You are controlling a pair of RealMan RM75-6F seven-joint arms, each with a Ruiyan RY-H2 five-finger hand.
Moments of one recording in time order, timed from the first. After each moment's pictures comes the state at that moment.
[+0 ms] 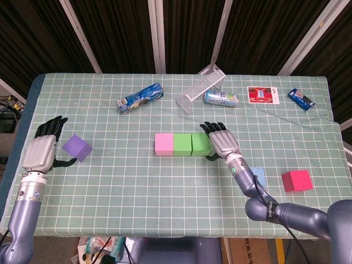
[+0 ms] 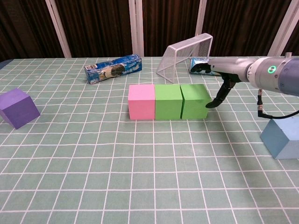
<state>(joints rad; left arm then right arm) -0.49 -1.12 -0.22 -2.00 0.88 1.33 0.43 0.92 -1.47 0.18 -1.45 -0.75 0.84 -0.37</state>
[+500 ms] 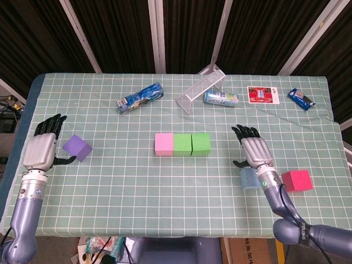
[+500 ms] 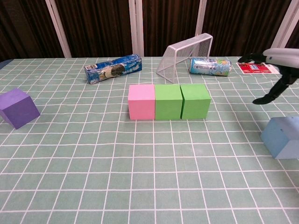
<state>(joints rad) -0.50 -1.15 -0.23 -1.96 0.85 1.34 0.45 0.71 -1.28 0.11 -1.67 -0.86 1.07 -0.32</state>
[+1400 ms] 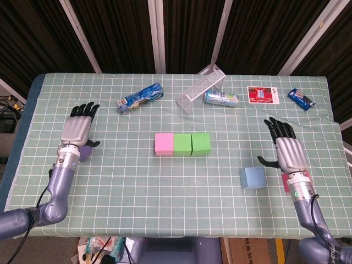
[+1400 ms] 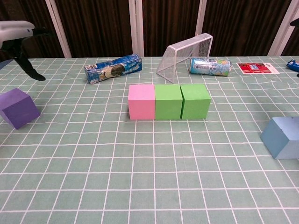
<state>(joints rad) -0.79 -1.37 -0.29 -1.60 0.66 1.09 0.65 0.51 -1.17 0.14 -1.70 -1.10 1.24 -0.09</state>
